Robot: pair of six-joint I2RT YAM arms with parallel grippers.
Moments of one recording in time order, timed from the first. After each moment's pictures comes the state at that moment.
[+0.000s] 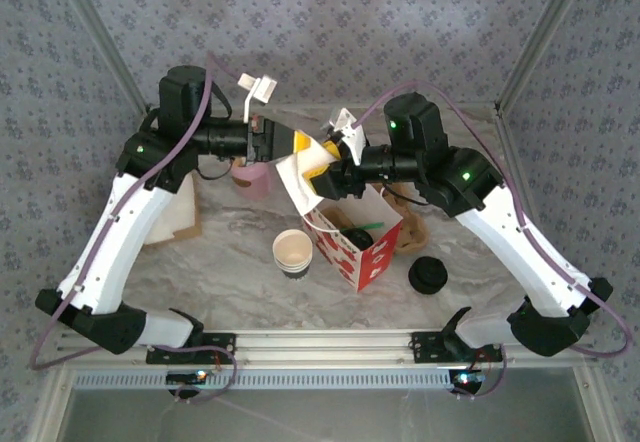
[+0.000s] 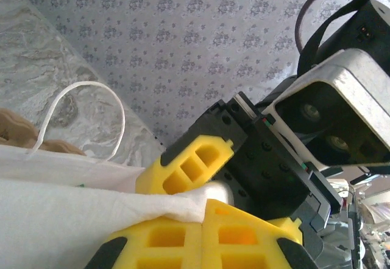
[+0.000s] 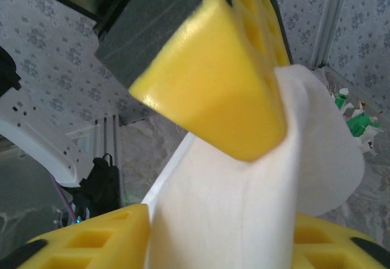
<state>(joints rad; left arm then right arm) -0.50 1.36 1.75 -0.71 0.98 -0.59 0.76 1.34 1.71 -0.75 -0.54 -0.10</state>
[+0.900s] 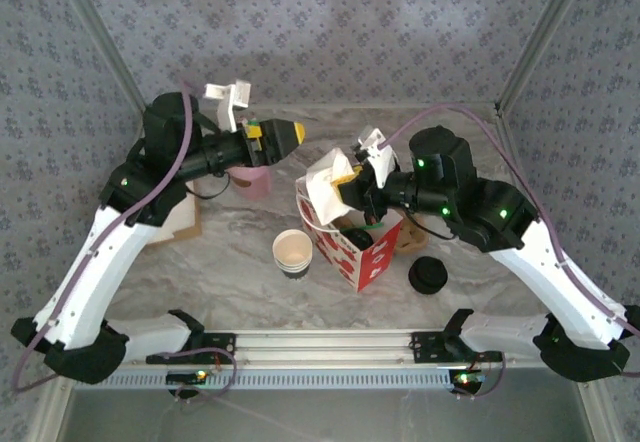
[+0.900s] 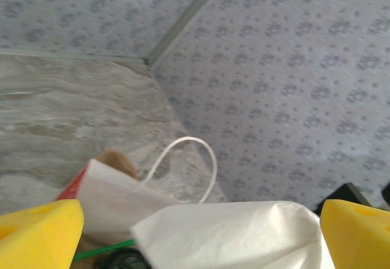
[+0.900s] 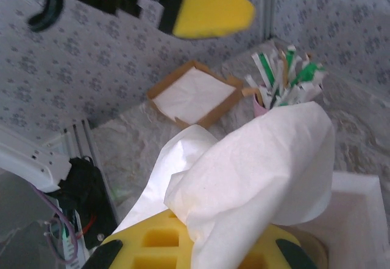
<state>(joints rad) -0.59 1.17 1.61 -0.68 0.37 -0.65 0.87 1.14 1.58 -0.84 -0.23 0.07</state>
